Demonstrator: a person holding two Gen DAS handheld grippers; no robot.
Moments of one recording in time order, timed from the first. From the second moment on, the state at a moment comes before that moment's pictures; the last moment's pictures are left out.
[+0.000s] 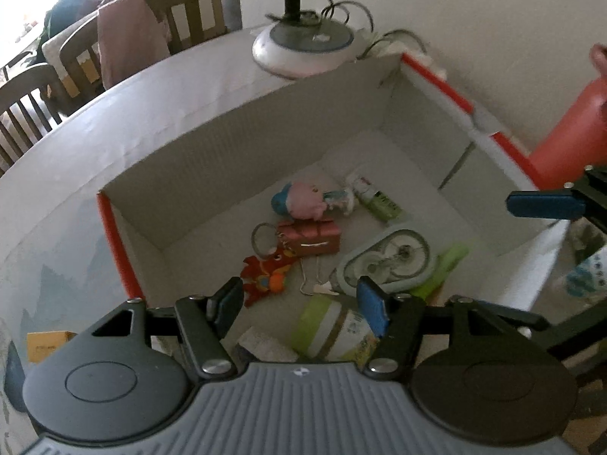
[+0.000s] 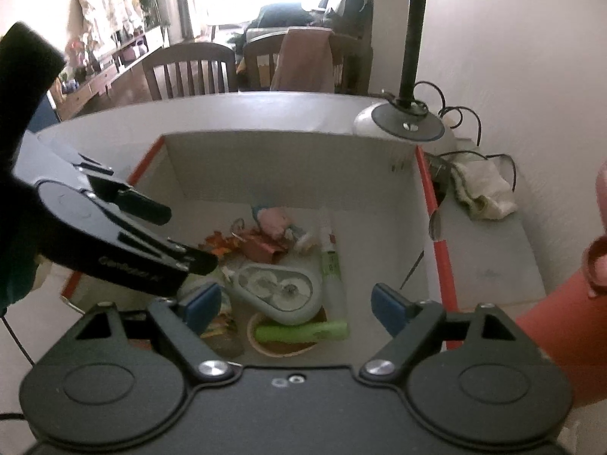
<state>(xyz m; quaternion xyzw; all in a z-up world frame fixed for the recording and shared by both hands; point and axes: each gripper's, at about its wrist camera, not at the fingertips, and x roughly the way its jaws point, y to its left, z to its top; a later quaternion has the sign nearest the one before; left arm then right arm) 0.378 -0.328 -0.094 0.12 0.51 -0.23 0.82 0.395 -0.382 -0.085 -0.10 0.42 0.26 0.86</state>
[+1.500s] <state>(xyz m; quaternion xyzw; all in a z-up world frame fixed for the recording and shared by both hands) 0.269 -0.085 -0.041 0.00 0.40 -0.23 0.89 0.283 -0.230 -0.030 -0.01 0.35 0.33 0.88</state>
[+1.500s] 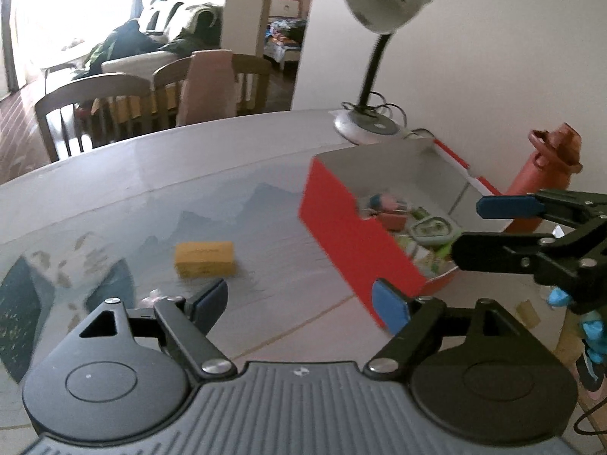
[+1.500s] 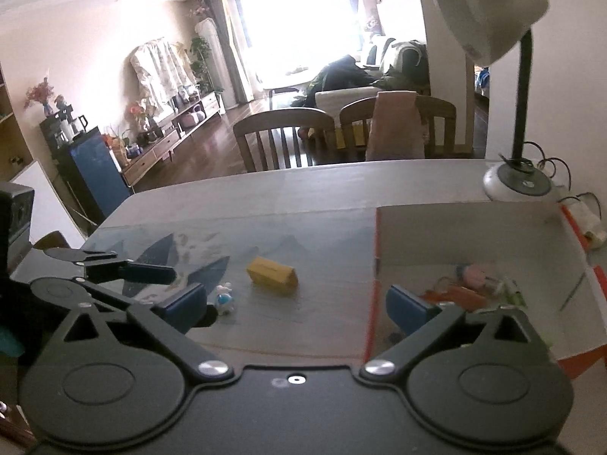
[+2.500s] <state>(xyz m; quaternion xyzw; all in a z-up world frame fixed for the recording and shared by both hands) 0.322 0.006 -0.137 -0.07 0.41 -0.16 0.90 0.357 -0.086 -0.106 -0.15 0.40 0.34 0.84</state>
